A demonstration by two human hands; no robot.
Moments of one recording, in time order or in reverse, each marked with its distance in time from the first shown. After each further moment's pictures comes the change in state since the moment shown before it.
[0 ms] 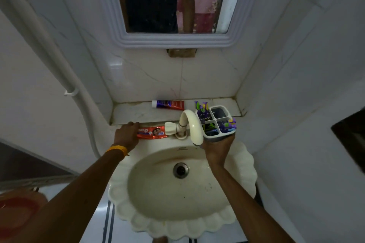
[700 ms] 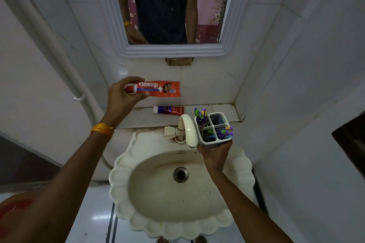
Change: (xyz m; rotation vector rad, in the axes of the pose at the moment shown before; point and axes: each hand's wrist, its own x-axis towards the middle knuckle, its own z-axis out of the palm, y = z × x) left_hand -0.029 0.061 -0.166 -0.811 0.546 0.216; right_hand -0.003 0.014 -0.012 -0.040 -0.037 -0.019
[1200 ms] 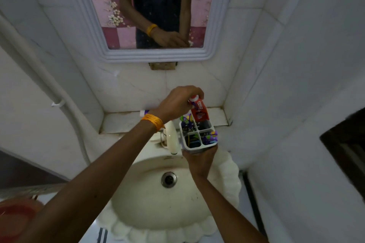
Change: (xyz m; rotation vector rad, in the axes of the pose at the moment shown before) left_hand 0.023 0.089 0.158 0.350 -0.523 0.409; right_hand 0.005 0.006 -0.003 -0.019 -0.031 0.038
